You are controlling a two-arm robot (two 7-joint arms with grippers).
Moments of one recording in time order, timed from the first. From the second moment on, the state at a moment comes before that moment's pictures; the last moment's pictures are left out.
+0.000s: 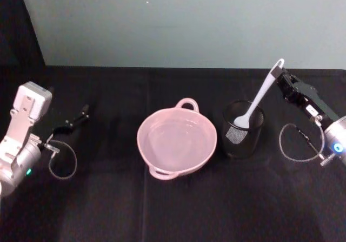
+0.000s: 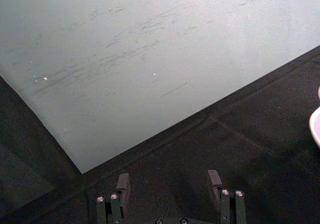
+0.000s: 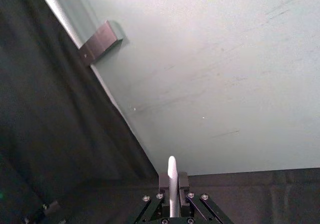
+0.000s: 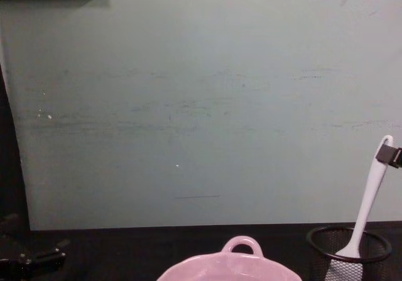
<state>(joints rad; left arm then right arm) -0.20 0.60 0.45 -1.41 -0.25 -0.12 0.03 0.21 0.45 -0.20 -1.40 0.91 -0.01 0.49</state>
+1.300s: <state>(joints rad) -0.20 0.60 0.45 -1.41 -0.25 -0.12 0.03 0.19 0.45 -0.21 -1.35 0.99 -0.01 0.42</state>
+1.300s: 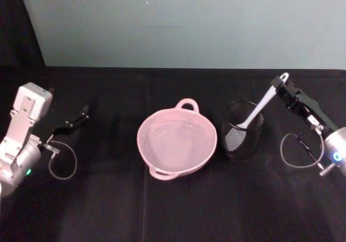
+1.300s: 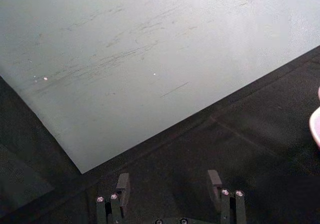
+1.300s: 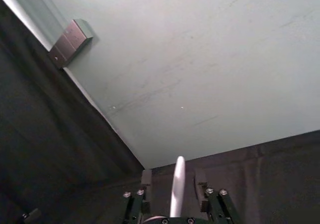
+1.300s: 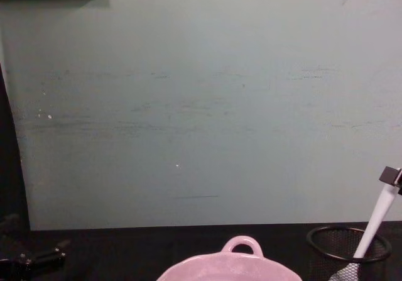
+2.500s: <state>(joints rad) -0.20 0.60 0.45 -1.41 -0.25 -0.12 0.03 0.18 0.61 -0.28 -1.42 0.66 0.06 0.23</state>
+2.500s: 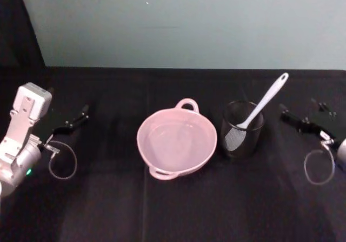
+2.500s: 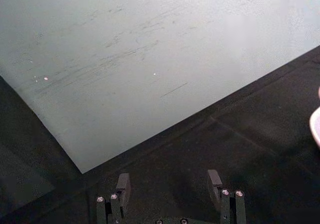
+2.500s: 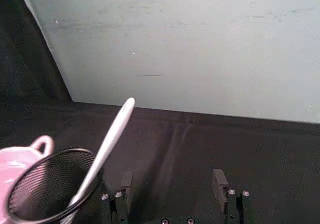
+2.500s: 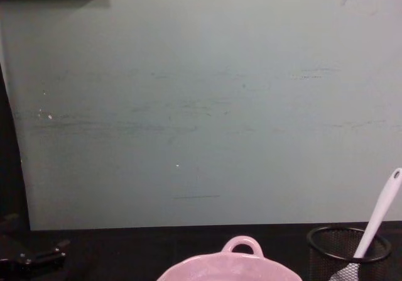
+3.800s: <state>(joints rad) -0.20 0.60 0.45 -1.41 -0.25 -0.12 0.03 0.29 0.53 -0.34 -1.22 0.49 -0.06 0.27</state>
